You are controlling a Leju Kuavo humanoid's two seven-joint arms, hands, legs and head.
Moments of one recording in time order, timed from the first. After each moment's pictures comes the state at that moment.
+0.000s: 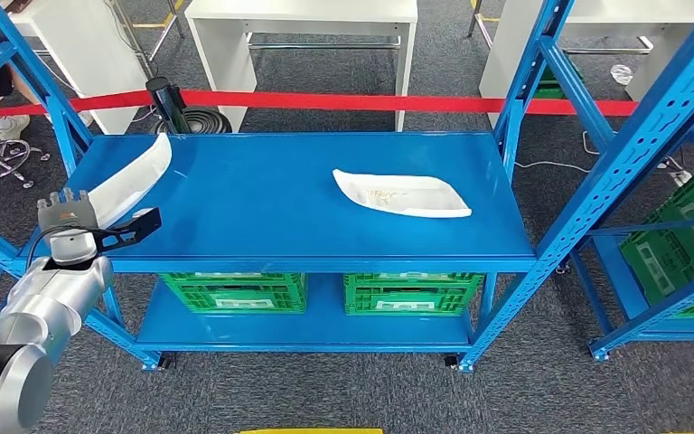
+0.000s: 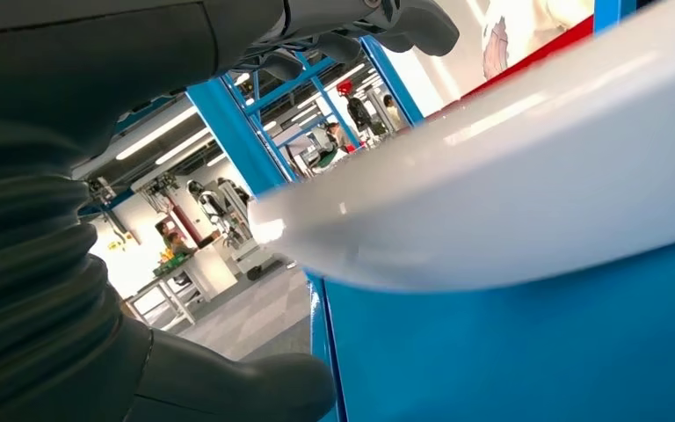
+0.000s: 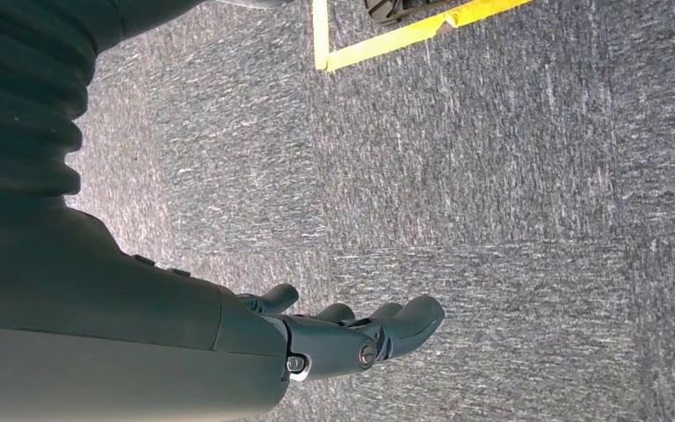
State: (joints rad) left arm -0.82 0.32 -0.01 -0.28 -1.50 0.22 0.22; right arm -0.08 0.16 -1.14 -0.20 1.21 -0.11 -0.30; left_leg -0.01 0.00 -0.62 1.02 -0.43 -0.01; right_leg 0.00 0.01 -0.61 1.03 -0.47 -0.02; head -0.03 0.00
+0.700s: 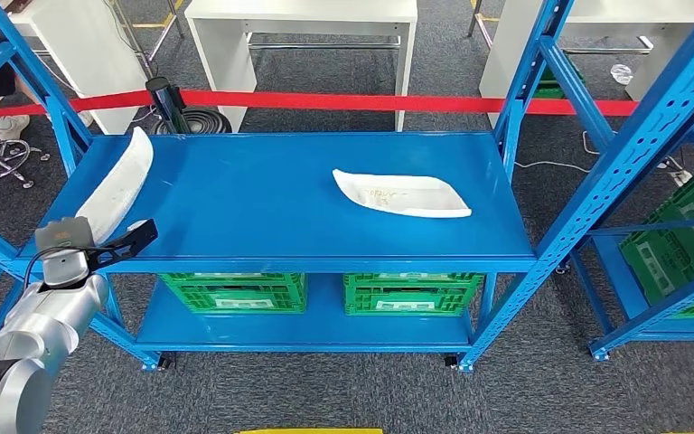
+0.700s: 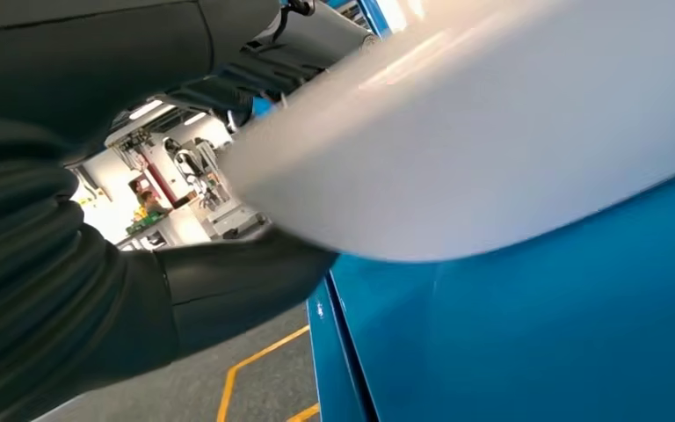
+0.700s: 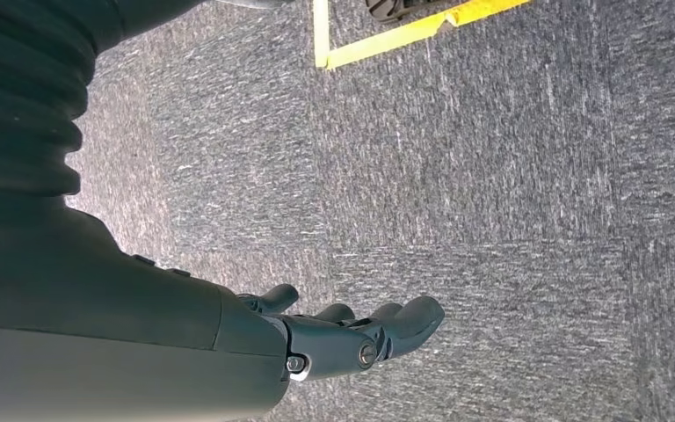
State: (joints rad) left arm -0.75 0.32 0.08 -0.28 -1.44 0.33 0.15; right arm -0.09 0.16 -1.13 -0.20 1.22 -0.11 -0.30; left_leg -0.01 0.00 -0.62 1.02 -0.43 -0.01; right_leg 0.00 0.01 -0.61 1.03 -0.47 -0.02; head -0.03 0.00
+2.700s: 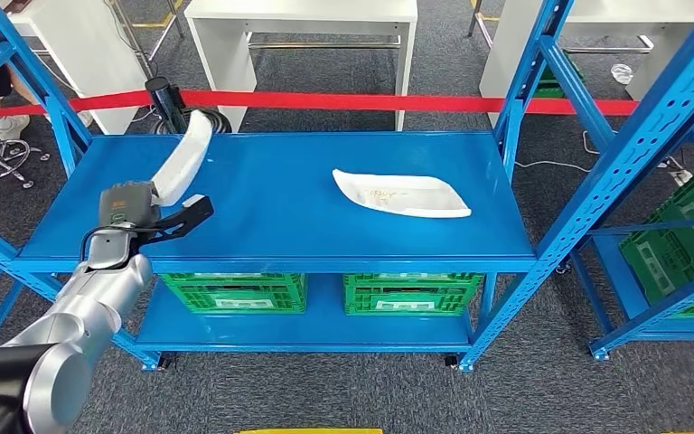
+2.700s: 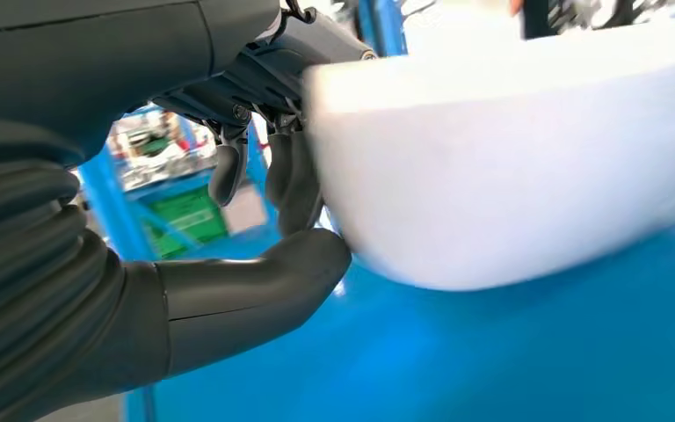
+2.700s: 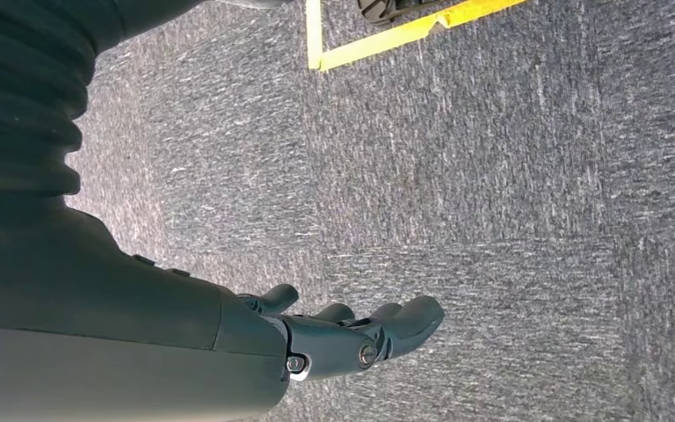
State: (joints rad) left arm -0.82 0.17 0.13 -0.30 -1.45 0.51 -0.14; right arm -0.09 0.16 -1.13 -0.20 1.20 -0.11 -0.31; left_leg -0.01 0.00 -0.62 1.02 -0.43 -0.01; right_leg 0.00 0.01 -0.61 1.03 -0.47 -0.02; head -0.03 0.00
